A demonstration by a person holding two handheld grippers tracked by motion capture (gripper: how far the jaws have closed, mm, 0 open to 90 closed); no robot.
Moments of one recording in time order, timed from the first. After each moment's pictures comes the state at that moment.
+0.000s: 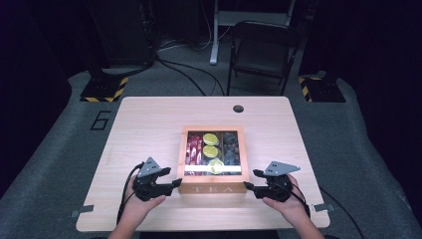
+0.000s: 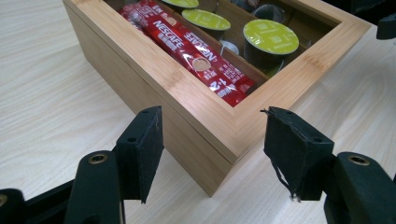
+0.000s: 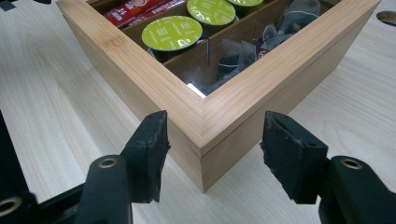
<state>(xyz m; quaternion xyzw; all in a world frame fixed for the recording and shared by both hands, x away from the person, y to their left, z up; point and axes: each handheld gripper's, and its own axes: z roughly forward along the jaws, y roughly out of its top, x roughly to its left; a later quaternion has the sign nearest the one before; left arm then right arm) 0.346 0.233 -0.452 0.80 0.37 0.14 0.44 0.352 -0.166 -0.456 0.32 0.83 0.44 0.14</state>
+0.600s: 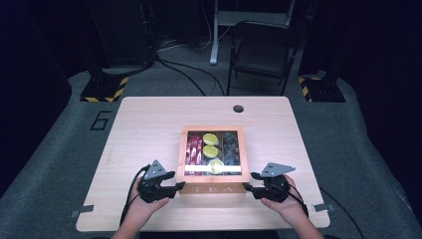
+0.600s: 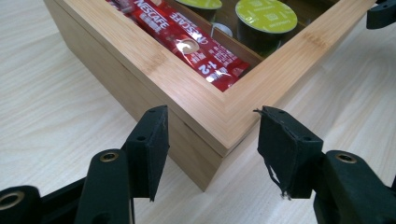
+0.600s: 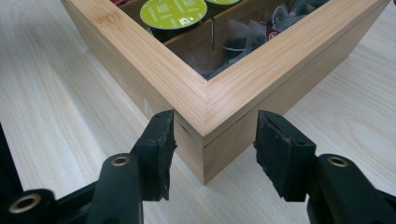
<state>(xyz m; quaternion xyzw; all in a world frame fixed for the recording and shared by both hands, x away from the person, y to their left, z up) 0.346 0.223 -0.463 0.82 0.36 0.13 0.43 0.355 -0.162 -0.465 0.32 0.84 0.42 0.14</state>
